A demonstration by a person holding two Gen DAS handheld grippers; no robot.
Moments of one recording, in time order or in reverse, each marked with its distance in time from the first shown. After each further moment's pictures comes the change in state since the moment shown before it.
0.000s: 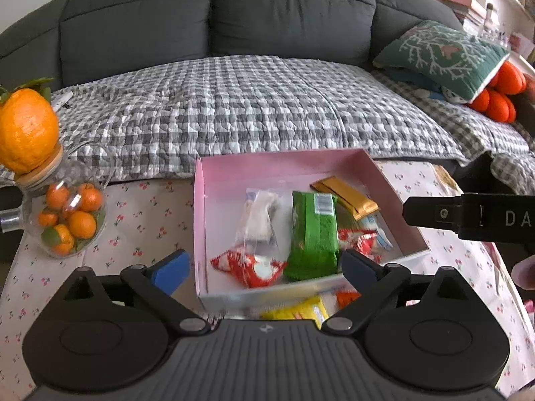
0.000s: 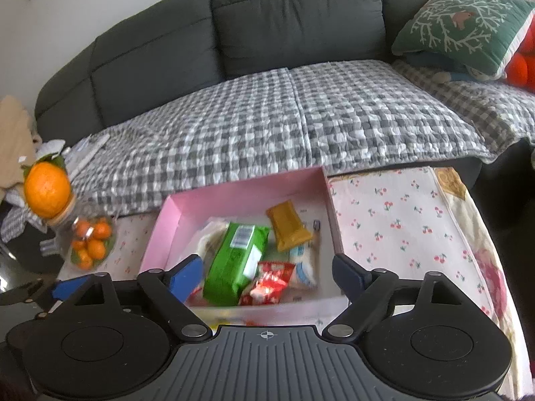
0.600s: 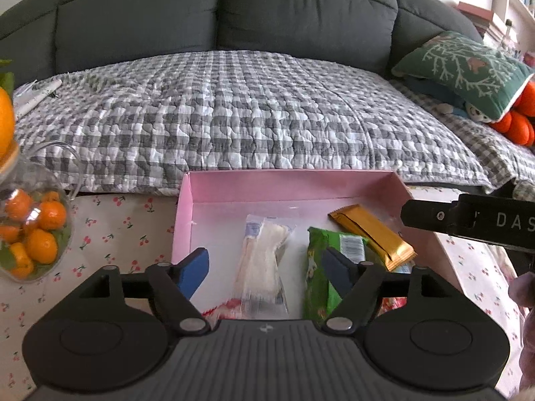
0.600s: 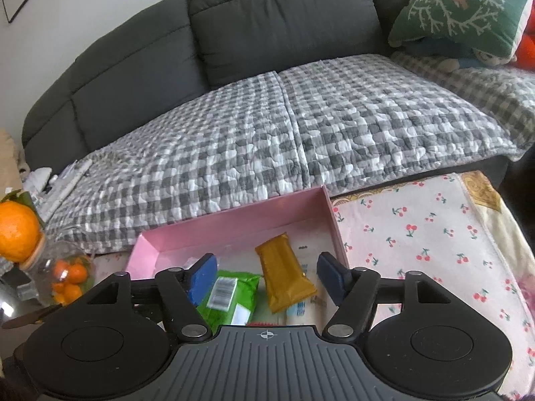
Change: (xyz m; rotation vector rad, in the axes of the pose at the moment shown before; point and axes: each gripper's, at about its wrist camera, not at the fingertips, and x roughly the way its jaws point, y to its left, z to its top) left arm 0.066 0.008 0.027 -0.063 -0.018 -0.008; right arm 0.077 -0.024 0.027 0.082 -0.045 0.018
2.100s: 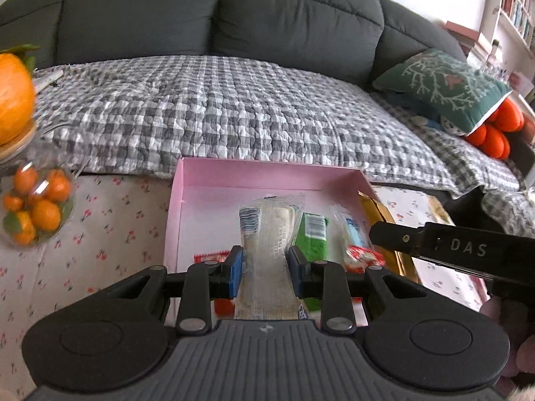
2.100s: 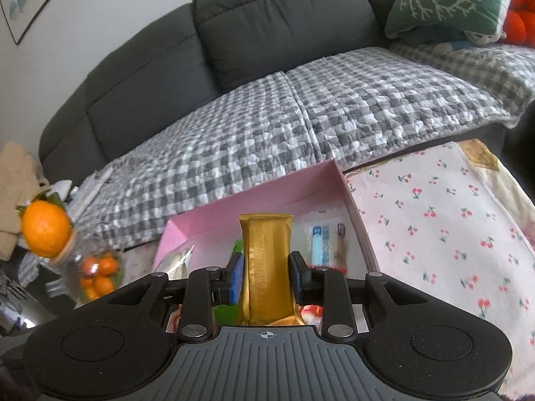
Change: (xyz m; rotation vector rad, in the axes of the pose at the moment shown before) left arm -0.026 -0.009 -0.017 -0.050 -0.029 -0.063; right arm -0.023 0.004 -0.027 0.079 -0.006 0.054
